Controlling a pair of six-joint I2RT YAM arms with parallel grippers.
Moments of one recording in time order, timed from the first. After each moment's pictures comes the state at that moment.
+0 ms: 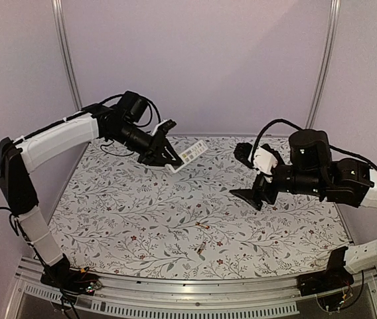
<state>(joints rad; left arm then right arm) -0.60 1.75 1.60 -0.78 0.76 -0.44 1.02 1.06 0.99 -0.38 0.12 -0.38</state>
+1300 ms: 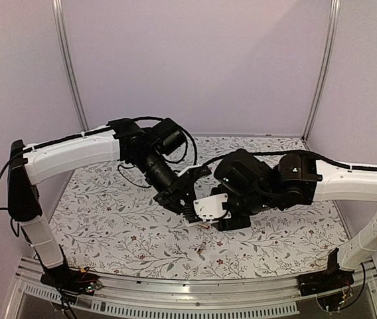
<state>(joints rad) -0.94 1.78 1.61 -1.02 0.86 -0.41 1.26 1.49 1.32 -0.76 0.21 -0.69</state>
